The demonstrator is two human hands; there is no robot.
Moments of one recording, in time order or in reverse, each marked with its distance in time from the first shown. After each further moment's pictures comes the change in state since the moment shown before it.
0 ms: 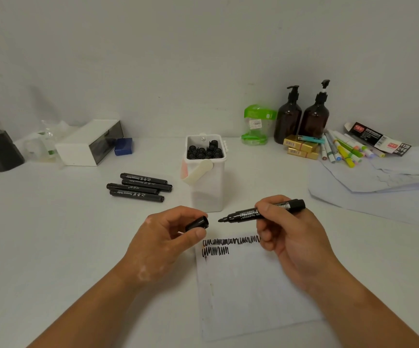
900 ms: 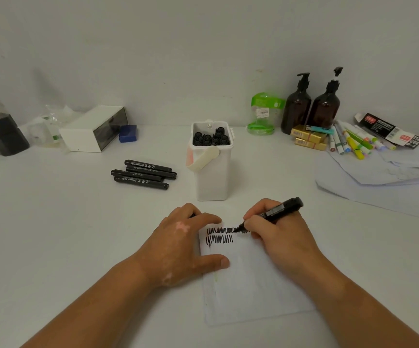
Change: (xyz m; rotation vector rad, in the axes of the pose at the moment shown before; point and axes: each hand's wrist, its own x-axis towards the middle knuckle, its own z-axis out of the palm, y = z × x) left_hand -0.007 -0.010 0.011 0.827 -0.205 0.084; right_hand 0.003 0.023 0.003 -0.710 0.035 -0.019
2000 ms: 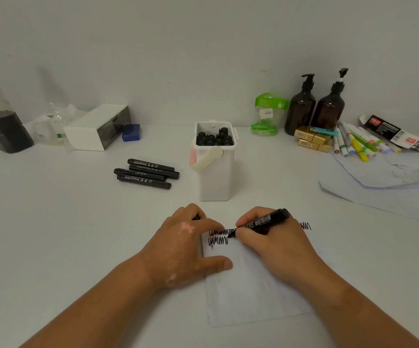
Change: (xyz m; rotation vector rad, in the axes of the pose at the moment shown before) left_hand 0.001 0.001 0.002 0.026 0.015 0.016; right_hand -0.002 0.005 0.004 -0.192 -0.054 -0.045
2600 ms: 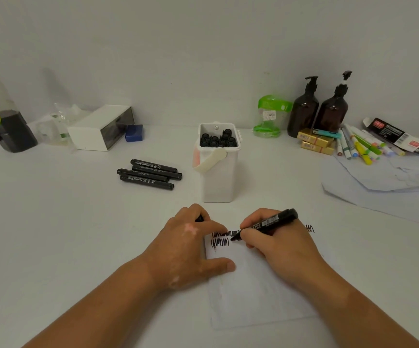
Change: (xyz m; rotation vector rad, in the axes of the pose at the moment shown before) left_hand -0.001 0.001 -0.001 -0.010 -0.004 0.015; right_hand -0.002 -0.002 -0.002 0.062 -0.011 -0.002
